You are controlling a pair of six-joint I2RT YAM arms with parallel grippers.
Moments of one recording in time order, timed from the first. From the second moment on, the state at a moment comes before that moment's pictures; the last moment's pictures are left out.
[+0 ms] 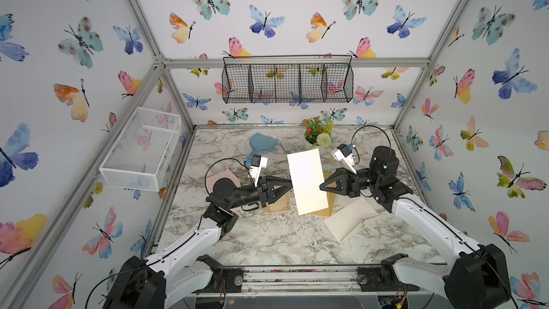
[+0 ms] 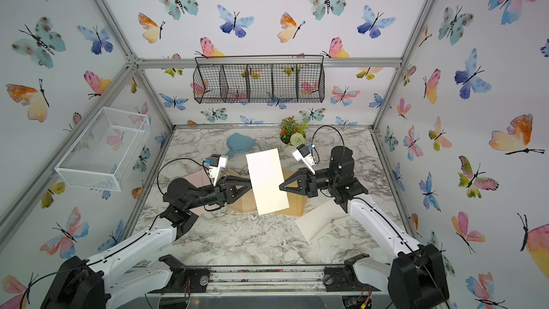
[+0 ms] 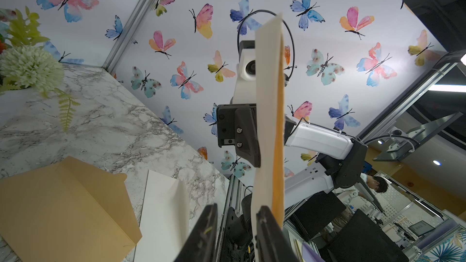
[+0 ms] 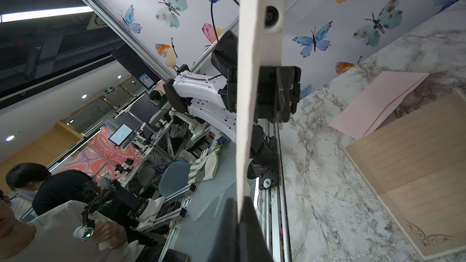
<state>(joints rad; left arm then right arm) -0.55 1.04 0.51 0.78 0.83 -0.87 0.39 1.19 0.82 0.25 -1.46 0.58</state>
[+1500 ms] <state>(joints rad) -0.54 0.96 0.53 0.67 0.82 -0.81 0.39 1.21 0.83 0.23 -1.46 0.55</state>
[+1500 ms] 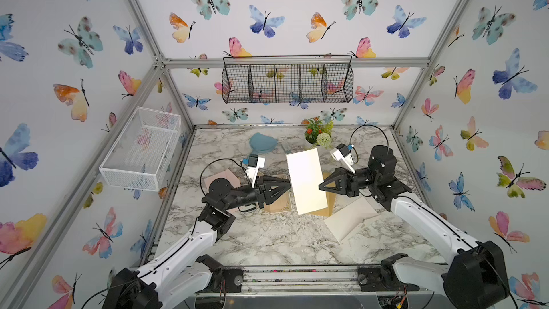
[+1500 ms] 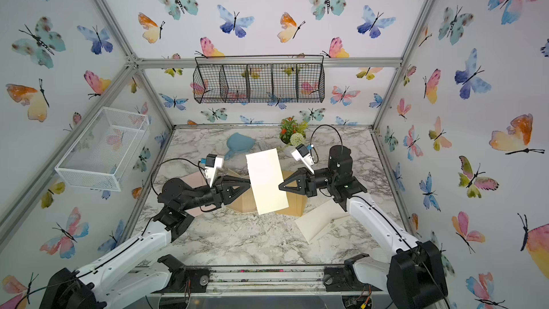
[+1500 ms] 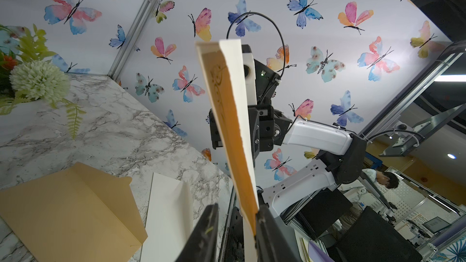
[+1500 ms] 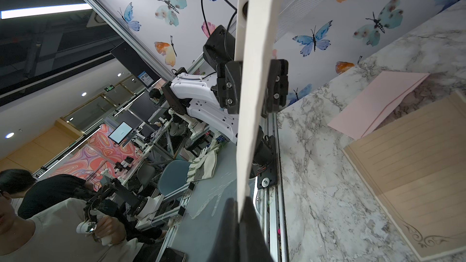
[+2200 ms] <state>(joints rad) -0.53 1.00 0.52 0.72 0.82 -0.83 0.39 1.21 0.83 0.22 -1.46 0.54</state>
